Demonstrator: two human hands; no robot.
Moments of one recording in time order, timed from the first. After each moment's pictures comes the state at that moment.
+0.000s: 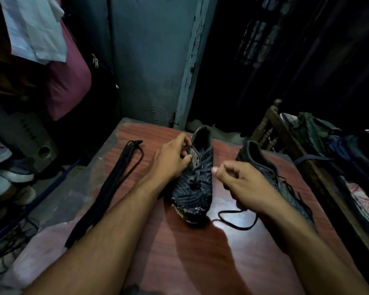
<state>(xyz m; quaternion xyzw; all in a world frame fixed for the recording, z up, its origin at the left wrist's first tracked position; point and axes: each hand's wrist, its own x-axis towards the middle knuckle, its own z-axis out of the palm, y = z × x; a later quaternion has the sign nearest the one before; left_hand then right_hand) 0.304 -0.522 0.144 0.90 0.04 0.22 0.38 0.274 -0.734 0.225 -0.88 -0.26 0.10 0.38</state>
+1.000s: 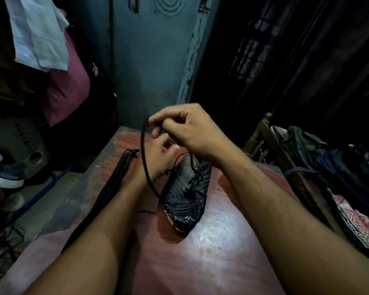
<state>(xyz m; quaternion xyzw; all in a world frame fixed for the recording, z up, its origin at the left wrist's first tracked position) 0.286 -0.505 0.185 0.84 0.08 0.28 0.45 0.289 -0.610 0.304 -0.76 -0.45 0.07 0.46</state>
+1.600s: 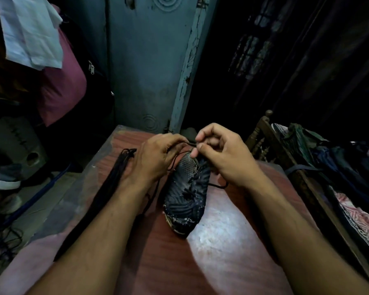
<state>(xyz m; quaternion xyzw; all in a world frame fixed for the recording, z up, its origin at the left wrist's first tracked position) 0.289 -0.496 0.175 0.86 -0.07 0.38 0.33 0.293 -0.683 0.271 -0.79 -0.35 0.04 0.50</state>
